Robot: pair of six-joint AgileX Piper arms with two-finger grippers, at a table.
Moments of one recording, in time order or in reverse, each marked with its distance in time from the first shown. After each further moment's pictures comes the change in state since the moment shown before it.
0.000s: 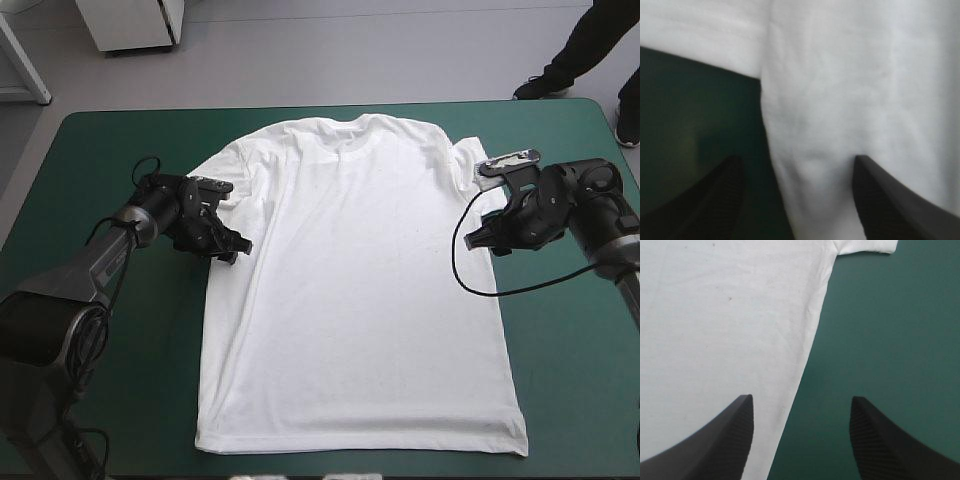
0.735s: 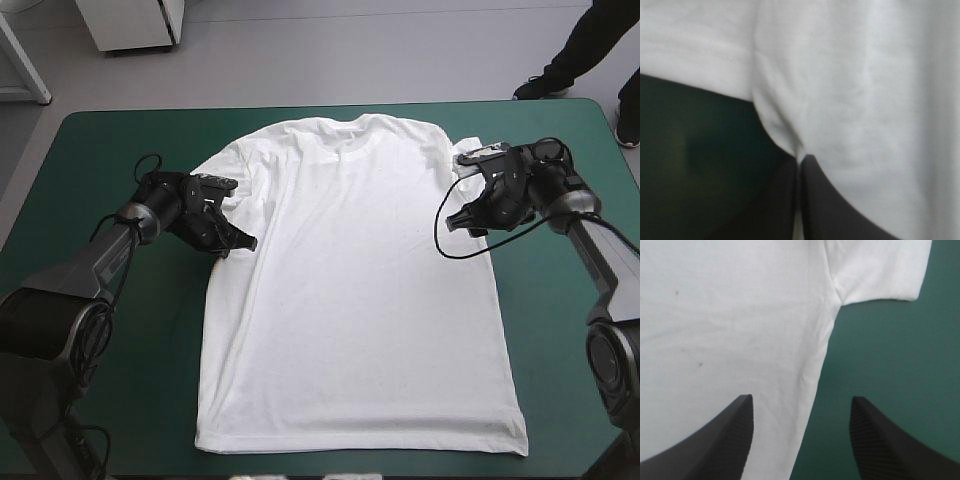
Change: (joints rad) left arm 0.000 0.027 -0.023 -0.057 0.004 0.038; right arm 0.000 0.298 -0.154 -0.004 -0.076 0.005
